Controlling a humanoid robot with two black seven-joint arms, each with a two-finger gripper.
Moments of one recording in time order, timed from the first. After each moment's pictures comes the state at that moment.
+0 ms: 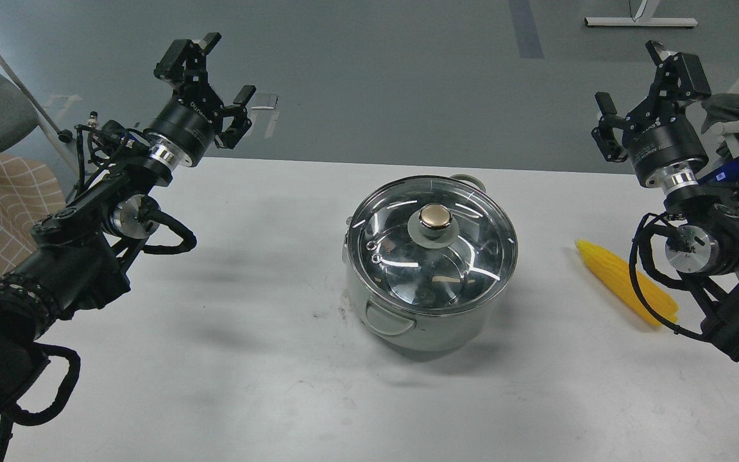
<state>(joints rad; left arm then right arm) -0.84 0.28 -0.74 -0.52 0.27 -0.49 -0.49 0.75 -0.33 0.81 0.73 -0.33 0.22 0.49</state>
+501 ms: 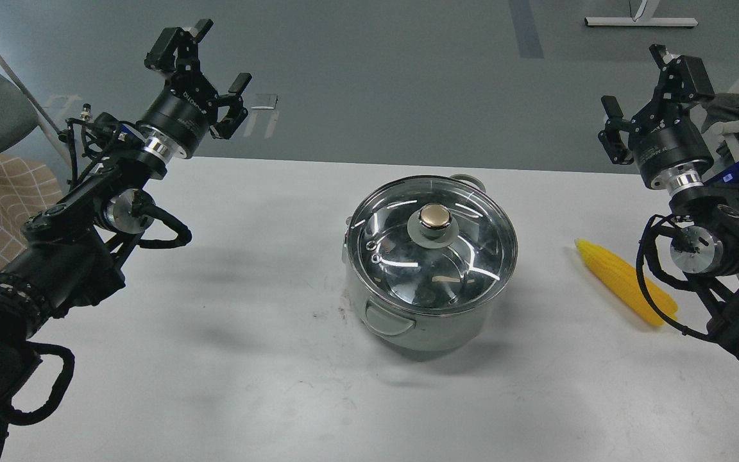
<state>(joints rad) -0.85 0.30 -0.75 -0.54 0.27 -0.49 -0.49 0.76 -0.36 0.80 0.69 -0.35 0.21 0.49</state>
